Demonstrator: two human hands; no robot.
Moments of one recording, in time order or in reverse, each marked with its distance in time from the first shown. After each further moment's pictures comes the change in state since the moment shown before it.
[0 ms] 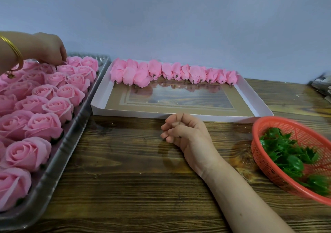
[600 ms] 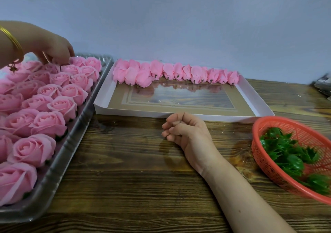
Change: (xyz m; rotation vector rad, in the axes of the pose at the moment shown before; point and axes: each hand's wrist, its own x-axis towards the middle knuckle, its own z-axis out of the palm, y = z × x) left_hand -0.017 0.013 -0.019 -0.196 -0.211 -0.118; right_hand 0.002 0.002 0.000 0.004 -0.006 0.002
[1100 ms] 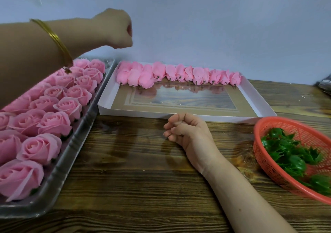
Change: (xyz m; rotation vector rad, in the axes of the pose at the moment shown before) left_hand -0.071 0.125 -0.017 0.007 0.414 0.459; right_hand 0.000 0.001 -0.001 0.020 -0.006 -0.004
